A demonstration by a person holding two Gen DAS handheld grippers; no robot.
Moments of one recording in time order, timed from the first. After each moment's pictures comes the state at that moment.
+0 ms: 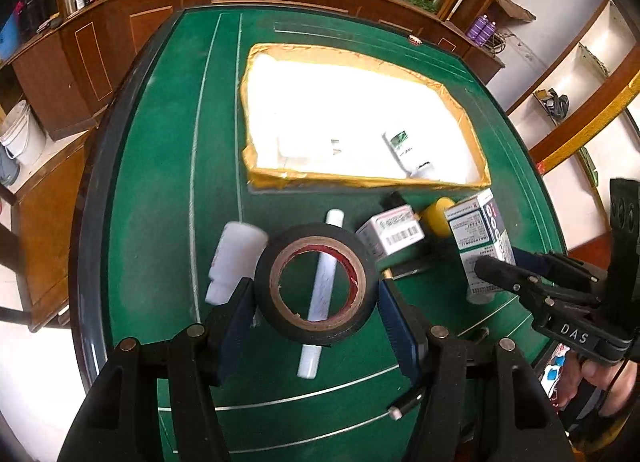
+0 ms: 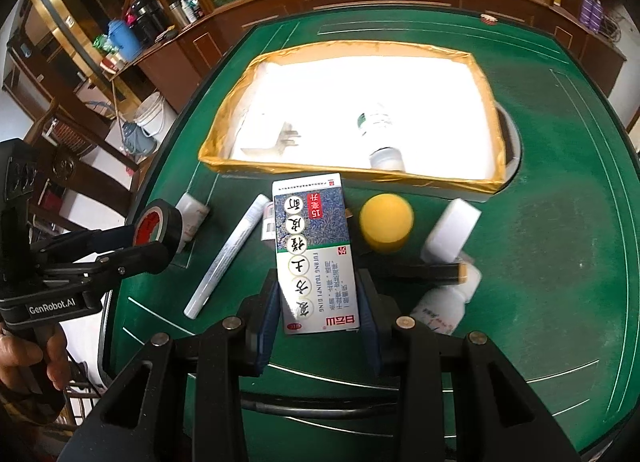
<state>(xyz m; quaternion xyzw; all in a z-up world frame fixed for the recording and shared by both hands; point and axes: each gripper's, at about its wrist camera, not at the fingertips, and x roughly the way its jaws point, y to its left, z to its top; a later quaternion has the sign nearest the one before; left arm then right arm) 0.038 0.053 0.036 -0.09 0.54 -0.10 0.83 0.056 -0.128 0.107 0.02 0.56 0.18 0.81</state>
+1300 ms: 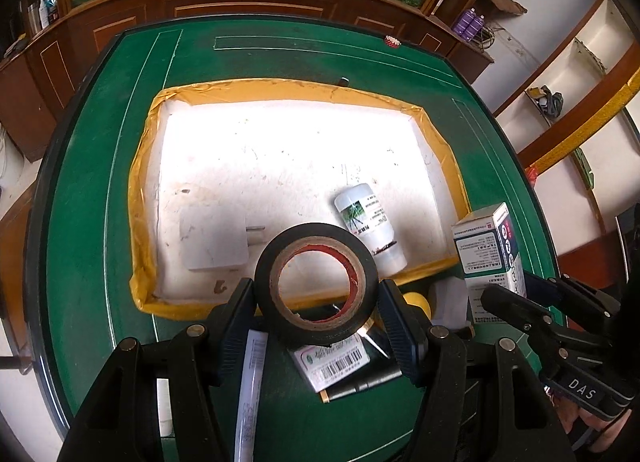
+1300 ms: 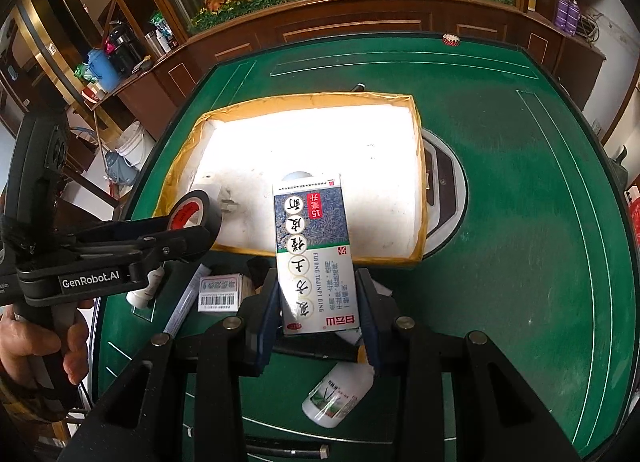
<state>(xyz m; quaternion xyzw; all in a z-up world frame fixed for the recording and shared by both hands) 0.134 -0.014 0.033 -0.08 0.55 -0.13 0.82 0.111 -0.172 0.119 0.03 0.53 0.15 0.83</state>
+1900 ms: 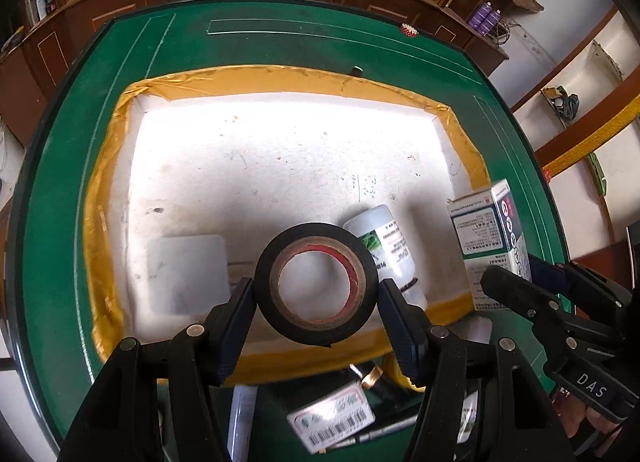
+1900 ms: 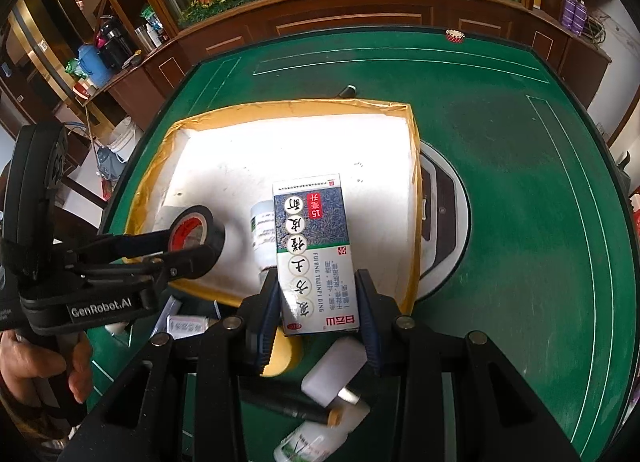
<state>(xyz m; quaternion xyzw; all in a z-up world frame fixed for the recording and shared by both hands) 0.172 -0.031 0.001 -0.08 0.57 -0.11 0.81 0.163 -0.172 0.097 0.02 0.55 0.15 0.82</state>
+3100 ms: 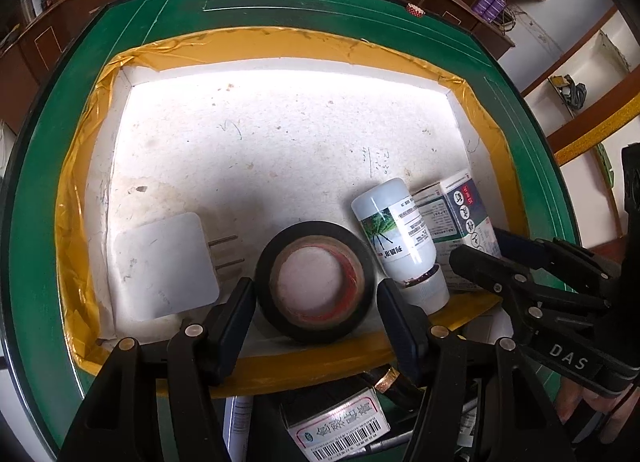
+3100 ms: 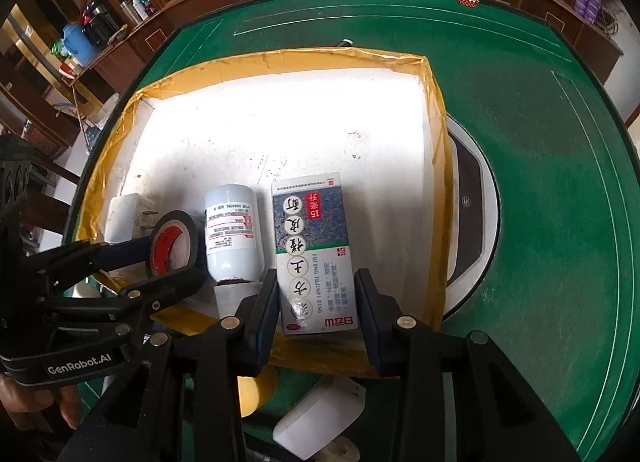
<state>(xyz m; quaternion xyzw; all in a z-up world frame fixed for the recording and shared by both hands) 0.171 -0.031 -0.020 -0.07 0.58 -0.11 0.80 0.189 -0.168 0.052 0.01 0.59 0.14 0.80</state>
